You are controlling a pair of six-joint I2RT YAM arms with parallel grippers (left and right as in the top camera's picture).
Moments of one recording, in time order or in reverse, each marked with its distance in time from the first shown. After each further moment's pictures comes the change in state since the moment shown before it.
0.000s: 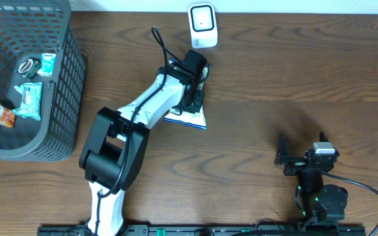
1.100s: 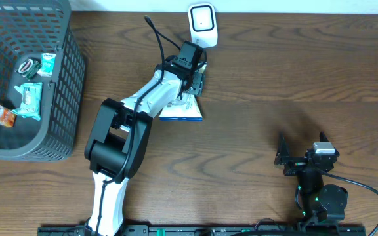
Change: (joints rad) left arm 0.043 0.091 0.038 0.300 -0.127 0.017; right arm 0.000 0.000 0.000 0.000 0.000 0.000
